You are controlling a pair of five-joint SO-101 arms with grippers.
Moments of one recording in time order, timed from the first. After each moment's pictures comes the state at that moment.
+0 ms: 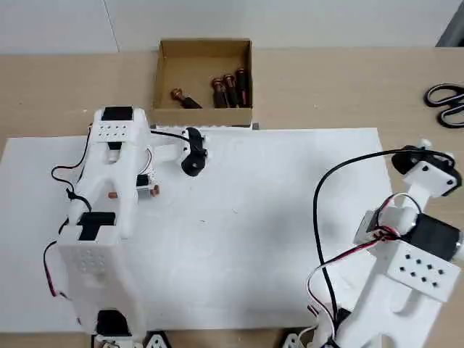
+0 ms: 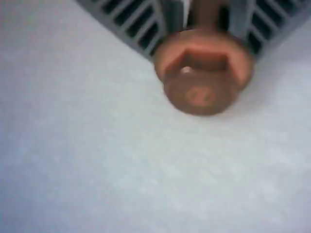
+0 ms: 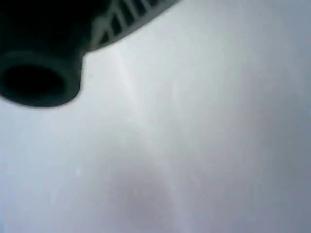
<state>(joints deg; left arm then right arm) -4.5 30.5 -11.2 93.2 -77.1 23.9 -45.7 34.1 94.4 -0.7</state>
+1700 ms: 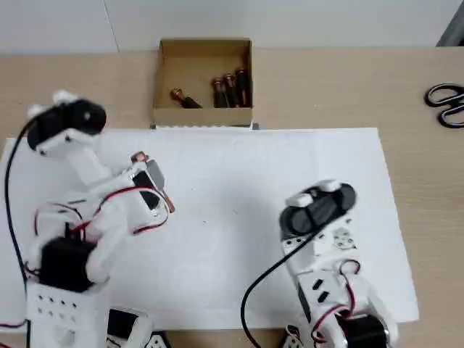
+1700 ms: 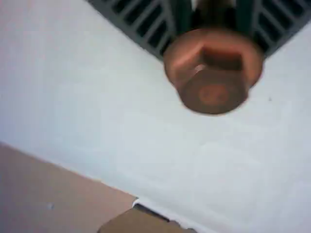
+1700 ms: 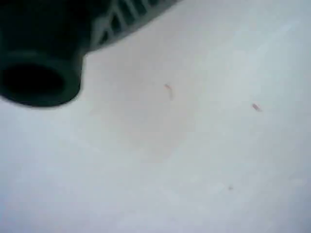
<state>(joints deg) 7.6 -56.4 31.6 76.5 42.0 -17.8 -103.0 70.1 71.0 5.7</state>
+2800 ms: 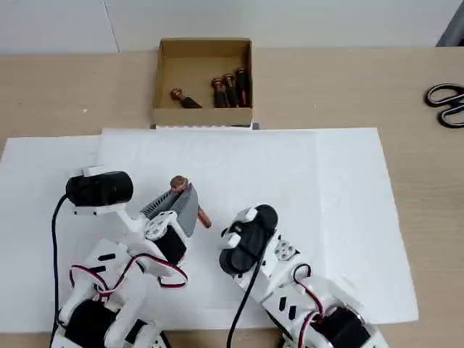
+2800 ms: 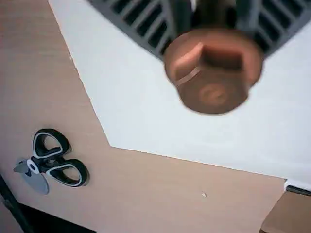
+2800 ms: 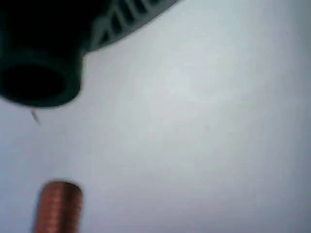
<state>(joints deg) 22.2 -91.8 67.3 55.6 40.4 -44.3 -103.6 77.3 67.4 5.7</state>
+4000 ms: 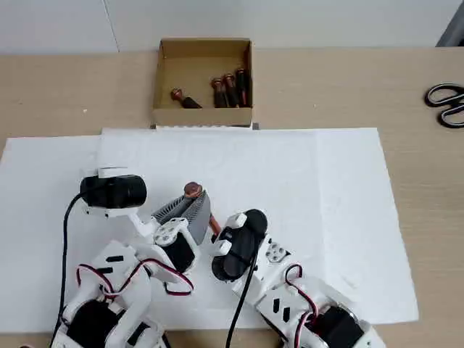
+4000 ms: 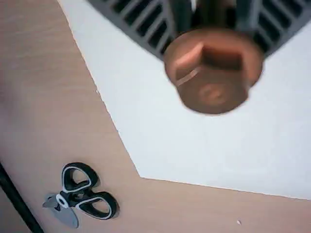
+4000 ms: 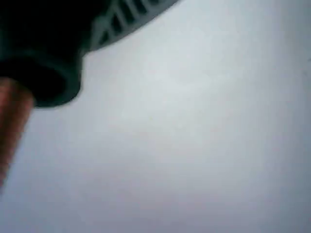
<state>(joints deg) 27.4 -92.0 67.6 55.6 40.4 -47.8 -103.6 79.9 63.6 5.7</state>
